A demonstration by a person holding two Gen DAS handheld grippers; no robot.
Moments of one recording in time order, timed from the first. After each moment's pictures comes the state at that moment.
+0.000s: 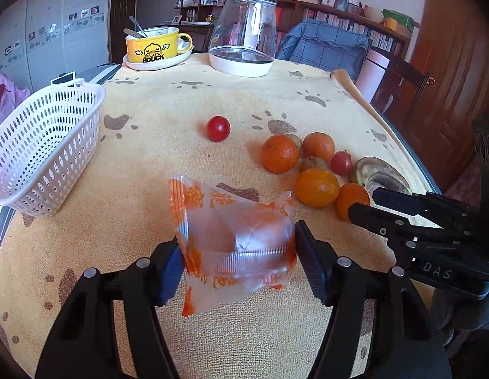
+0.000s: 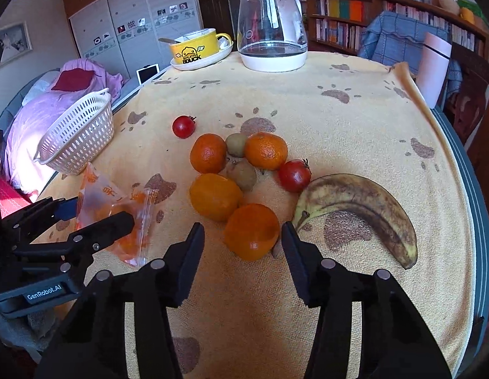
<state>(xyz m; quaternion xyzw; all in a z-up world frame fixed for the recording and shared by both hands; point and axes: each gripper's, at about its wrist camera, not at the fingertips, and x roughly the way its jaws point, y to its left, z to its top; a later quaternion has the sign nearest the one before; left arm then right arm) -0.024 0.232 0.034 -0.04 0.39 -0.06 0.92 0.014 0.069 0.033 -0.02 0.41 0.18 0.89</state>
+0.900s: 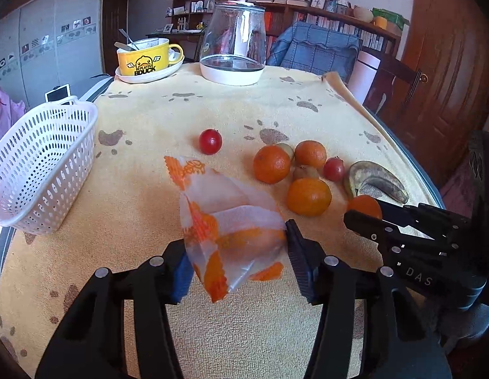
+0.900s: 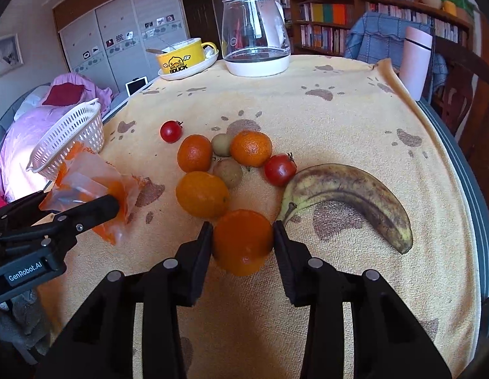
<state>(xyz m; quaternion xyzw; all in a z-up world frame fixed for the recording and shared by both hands) -0.023 0.234 0.050 -0.03 0.37 -0.07 0.93 0.003 0.057 0.027 0.01 0.39 0.16 0.91</state>
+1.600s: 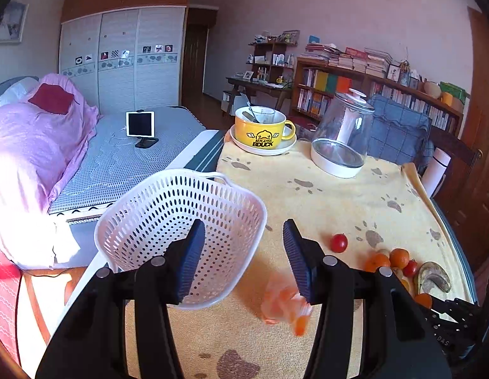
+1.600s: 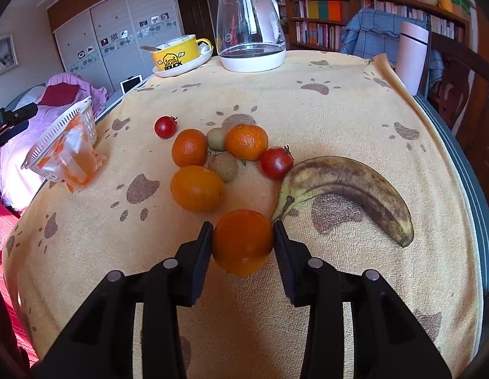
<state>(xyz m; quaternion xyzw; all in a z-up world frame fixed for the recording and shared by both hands) -0.032 0.374 0.123 -0.08 0.26 0.11 0.96 0.003 0.057 0.022 0.01 0.40 0.15 0.91</state>
